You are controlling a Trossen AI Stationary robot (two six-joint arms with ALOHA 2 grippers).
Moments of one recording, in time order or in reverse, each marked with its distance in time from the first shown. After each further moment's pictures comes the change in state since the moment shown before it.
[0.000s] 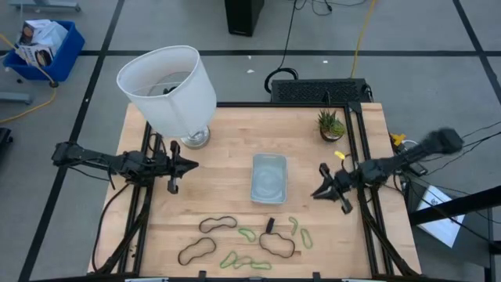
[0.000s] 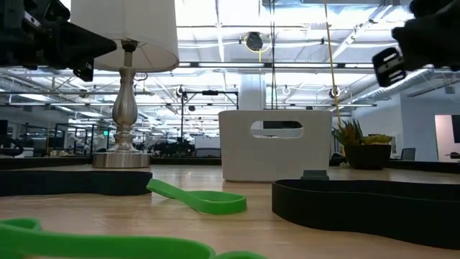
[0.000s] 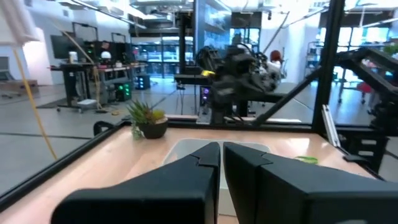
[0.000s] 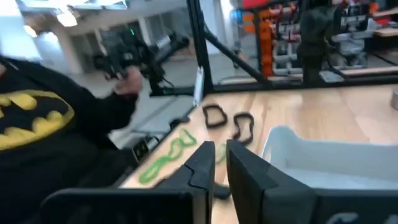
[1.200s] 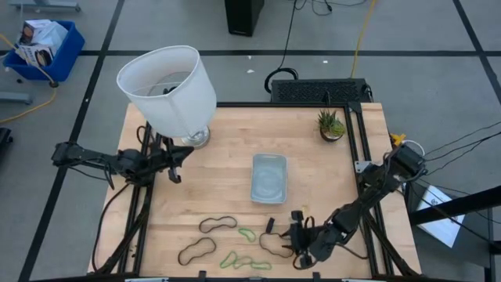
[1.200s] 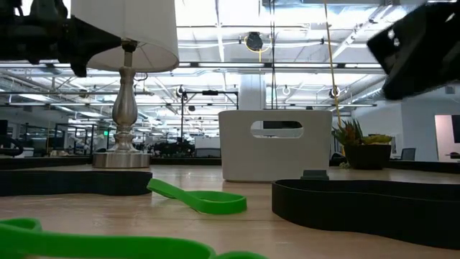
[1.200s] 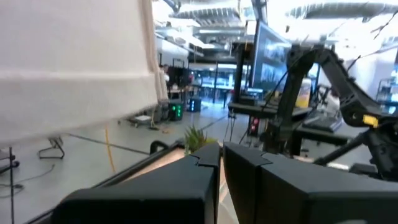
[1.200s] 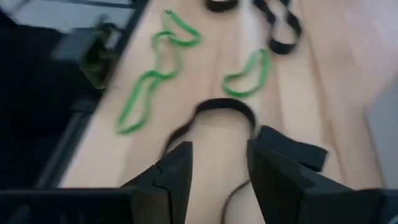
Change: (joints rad) left arm 0.001 0.000 0.000 0.126 -0.245 0.016; right arm 0.353 1.157 0.820 -0.384 0.458 0.257
